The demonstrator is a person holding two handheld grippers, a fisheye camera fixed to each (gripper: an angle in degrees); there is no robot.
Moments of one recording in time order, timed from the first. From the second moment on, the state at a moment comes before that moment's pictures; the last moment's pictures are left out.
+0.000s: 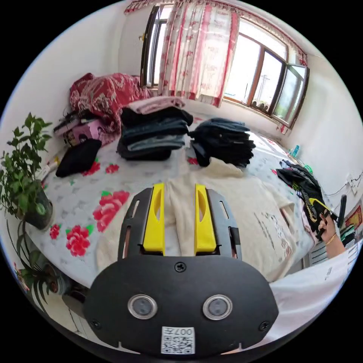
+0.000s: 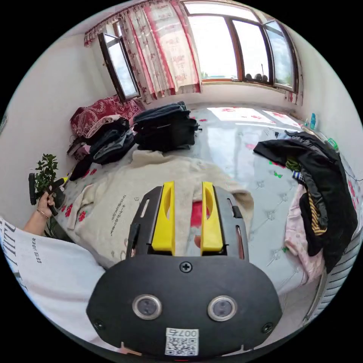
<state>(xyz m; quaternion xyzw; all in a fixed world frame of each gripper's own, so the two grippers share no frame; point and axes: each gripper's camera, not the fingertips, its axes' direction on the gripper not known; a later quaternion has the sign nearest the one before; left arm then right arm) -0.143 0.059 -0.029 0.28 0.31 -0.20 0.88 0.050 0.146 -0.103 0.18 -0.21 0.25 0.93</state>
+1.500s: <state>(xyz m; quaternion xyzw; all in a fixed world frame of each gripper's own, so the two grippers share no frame) -0.209 0.067 0.137 0.02 0.52 -0.20 0.83 0.110 0.117 0.038 0.04 -0.29 0.33 0.90</state>
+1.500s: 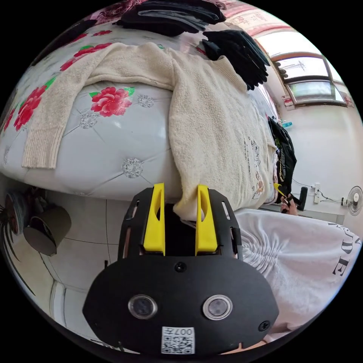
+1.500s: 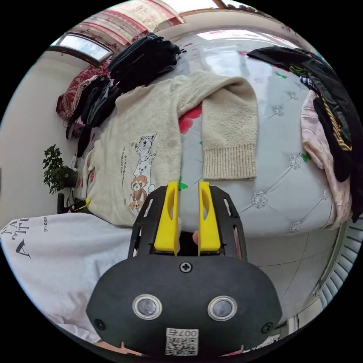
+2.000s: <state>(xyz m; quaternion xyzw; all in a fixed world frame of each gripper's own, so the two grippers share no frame) -0.267 0.101 0.130 0.05 0.49 -0.33 0.81 0.152 0.038 0.055 -0.04 -0.05 0.28 0.96</state>
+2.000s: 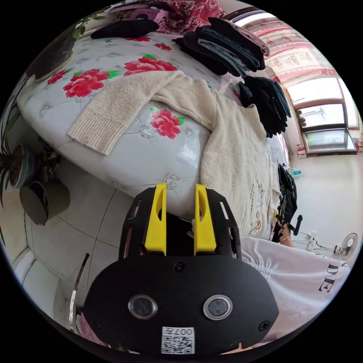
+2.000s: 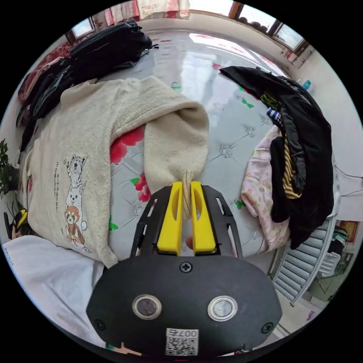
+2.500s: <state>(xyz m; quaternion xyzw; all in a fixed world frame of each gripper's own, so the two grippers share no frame) -0.146 0.052 0.070 0.09 0.47 -0.03 0.88 0.020 0.103 0.044 0.03 -0.37 0.25 0.89</state>
